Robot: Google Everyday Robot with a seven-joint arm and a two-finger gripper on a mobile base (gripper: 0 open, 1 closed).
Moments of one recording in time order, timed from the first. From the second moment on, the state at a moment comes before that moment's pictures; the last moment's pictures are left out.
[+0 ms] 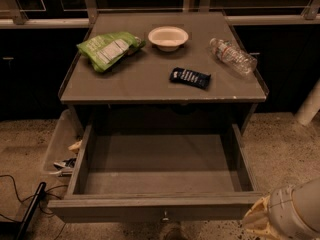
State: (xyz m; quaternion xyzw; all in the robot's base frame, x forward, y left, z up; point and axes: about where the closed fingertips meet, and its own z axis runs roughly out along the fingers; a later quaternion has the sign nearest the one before) arm 0.300 -0.230 0.686 -0.59 0.78 0.13 0.17
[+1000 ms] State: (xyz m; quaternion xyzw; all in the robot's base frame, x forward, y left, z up) arm 0.350 -0.200 0.665 -0.61 0.74 0.14 0.25
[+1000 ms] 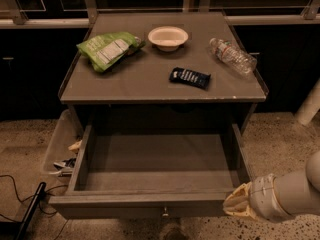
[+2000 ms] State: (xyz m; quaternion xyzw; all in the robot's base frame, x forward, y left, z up) arm 0.351 -0.200 0.665 -0.61 0.74 0.14 0.25
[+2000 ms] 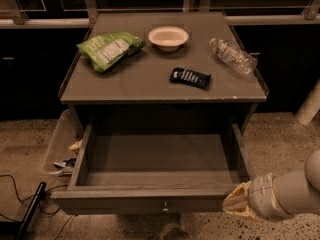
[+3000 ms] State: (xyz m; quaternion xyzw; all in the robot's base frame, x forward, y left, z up) arm 0.407 -0.199 0.646 -0.63 0.71 0.18 0.26
